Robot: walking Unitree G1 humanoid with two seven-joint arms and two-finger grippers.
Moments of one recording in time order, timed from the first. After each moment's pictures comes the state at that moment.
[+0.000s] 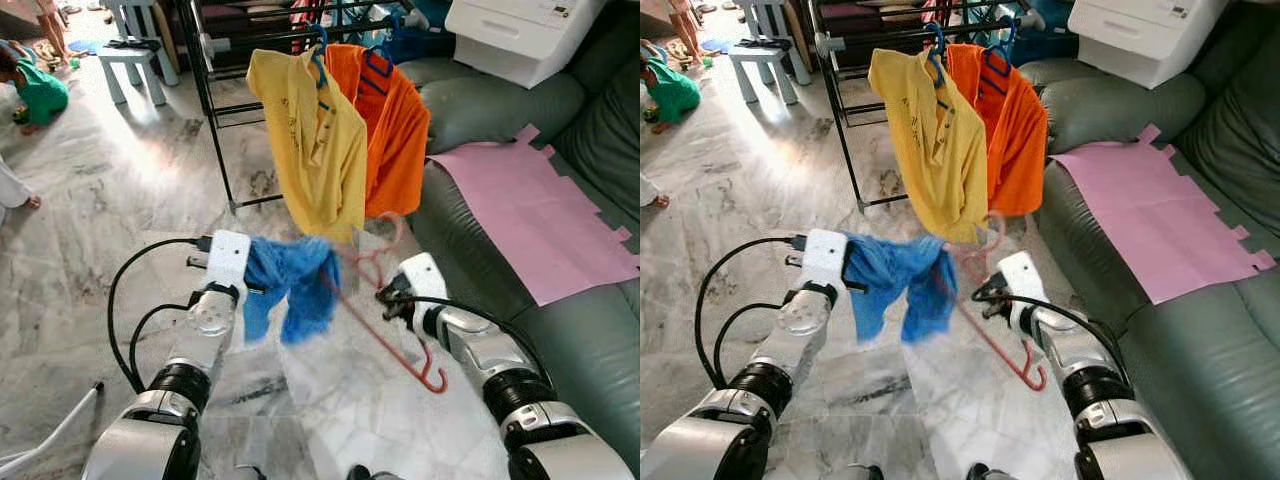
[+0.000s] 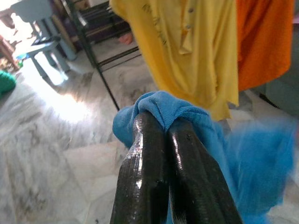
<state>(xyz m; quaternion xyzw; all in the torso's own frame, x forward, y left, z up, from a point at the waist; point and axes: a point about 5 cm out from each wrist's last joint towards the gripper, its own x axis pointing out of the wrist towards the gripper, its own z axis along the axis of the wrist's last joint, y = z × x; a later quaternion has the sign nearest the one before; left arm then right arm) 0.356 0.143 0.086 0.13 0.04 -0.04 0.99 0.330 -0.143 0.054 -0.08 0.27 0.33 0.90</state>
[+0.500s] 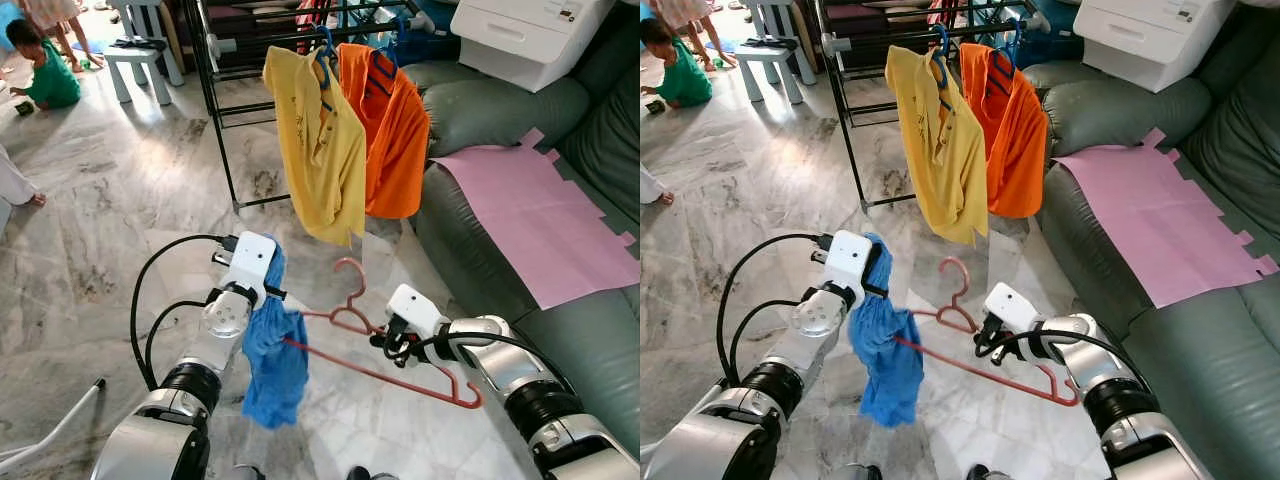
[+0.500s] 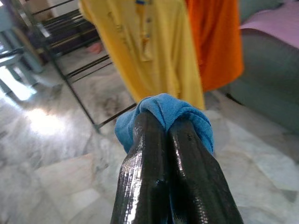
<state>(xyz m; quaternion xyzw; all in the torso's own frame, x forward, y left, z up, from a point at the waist) 0.354 0.119 0.085 0.13 0.03 -0.13 0.98 0.313 -0.157 0.051 -0.21 0.30 0.44 0.82</state>
